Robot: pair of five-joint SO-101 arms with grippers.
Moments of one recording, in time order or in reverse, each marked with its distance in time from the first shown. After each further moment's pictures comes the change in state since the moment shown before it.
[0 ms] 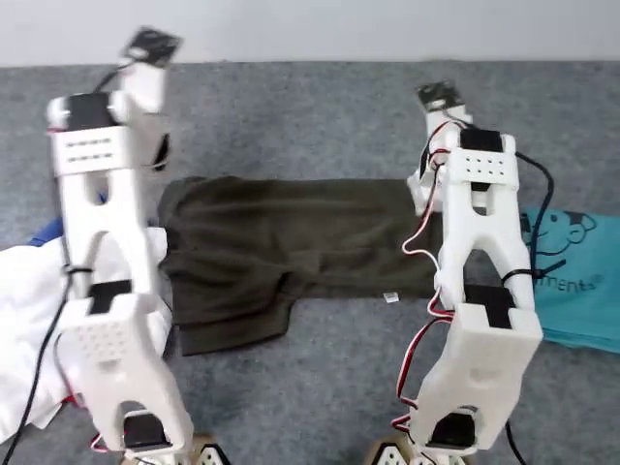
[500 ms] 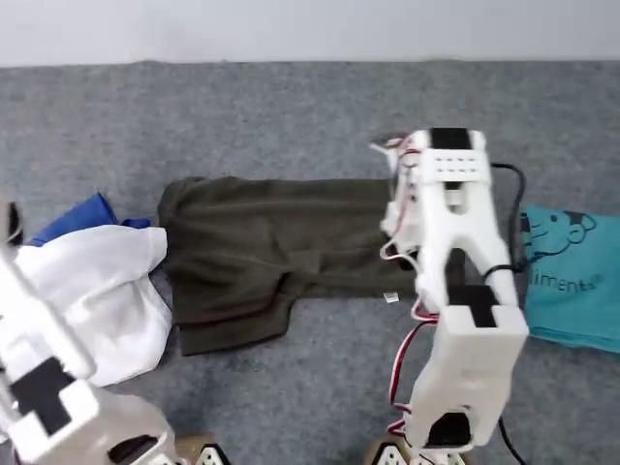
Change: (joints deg) left arm -30.6 -28.5 28.6 0.1 -6.1; right arm -7.7 0.0 -0.1 21.5 3.4
